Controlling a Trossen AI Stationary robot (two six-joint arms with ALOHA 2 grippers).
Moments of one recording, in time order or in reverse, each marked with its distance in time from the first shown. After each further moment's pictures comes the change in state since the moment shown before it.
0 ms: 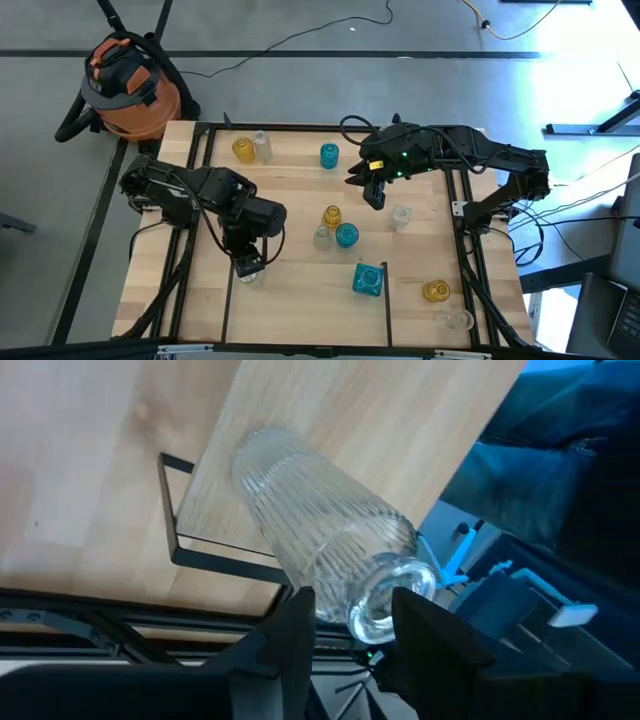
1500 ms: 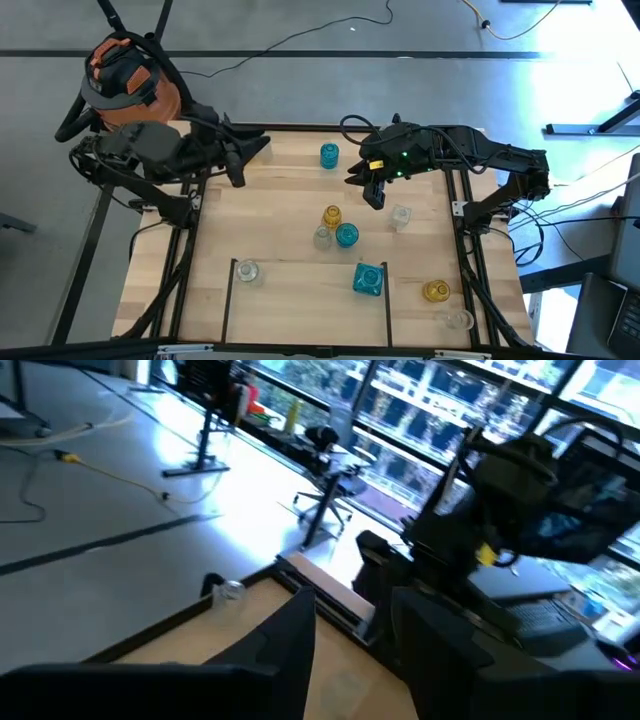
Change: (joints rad) left arm -0.001 -0.354 0.002 0.755 -1.297 0.318; right arm 0.000 0.000 0.000 0.007 0.000 0.000
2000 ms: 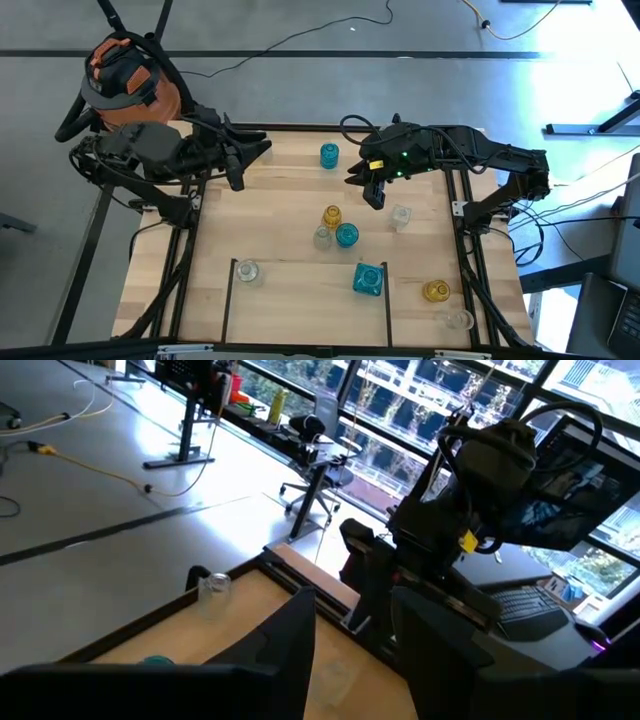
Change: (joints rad) left arm 0.000 0.000 -0.001 -0.001 0.042 0.000; right arm 0.000 0.000 0.000 0.000 0.000 0.000
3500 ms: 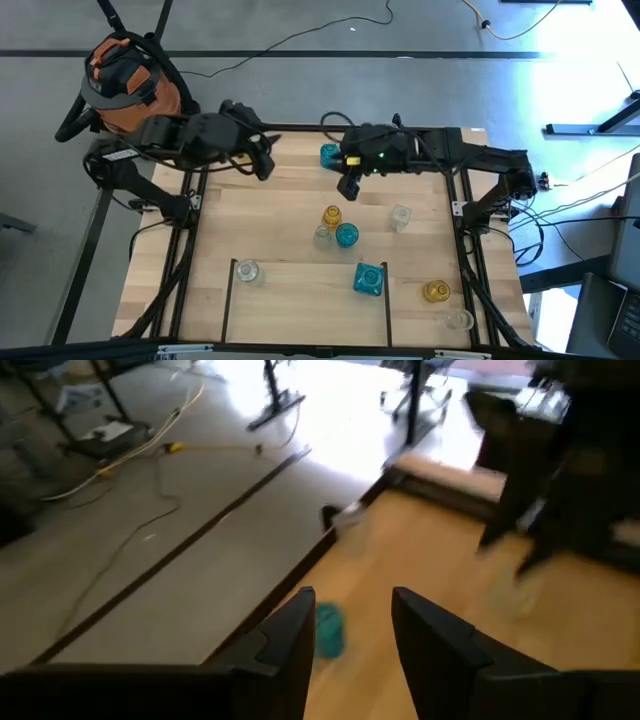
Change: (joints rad) left arm 0.249 0.083 0.000 -0.271 0.093 0.264; right arm -0.017 0.095 0.000 0.151 0.195 -0.056
